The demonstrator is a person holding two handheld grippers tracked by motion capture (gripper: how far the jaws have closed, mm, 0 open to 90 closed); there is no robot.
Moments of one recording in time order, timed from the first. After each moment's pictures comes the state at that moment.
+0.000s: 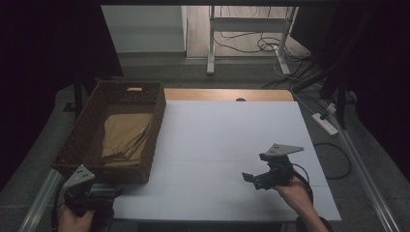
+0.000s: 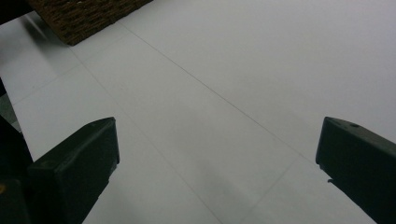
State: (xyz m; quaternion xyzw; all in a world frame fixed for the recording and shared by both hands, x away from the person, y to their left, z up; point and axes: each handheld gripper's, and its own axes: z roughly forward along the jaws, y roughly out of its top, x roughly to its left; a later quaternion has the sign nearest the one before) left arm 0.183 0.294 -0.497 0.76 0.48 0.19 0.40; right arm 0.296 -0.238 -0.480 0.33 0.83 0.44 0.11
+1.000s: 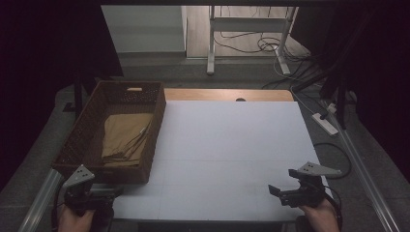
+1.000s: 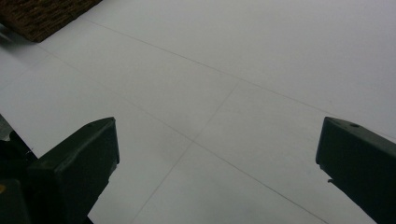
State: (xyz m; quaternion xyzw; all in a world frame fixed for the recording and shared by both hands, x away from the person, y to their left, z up) left arm 0.184 0.295 -0.497 0.76 0.48 0.19 0.40; right arm 0.247 -0.307 -0.489 0.41 0.79 0.44 0.14
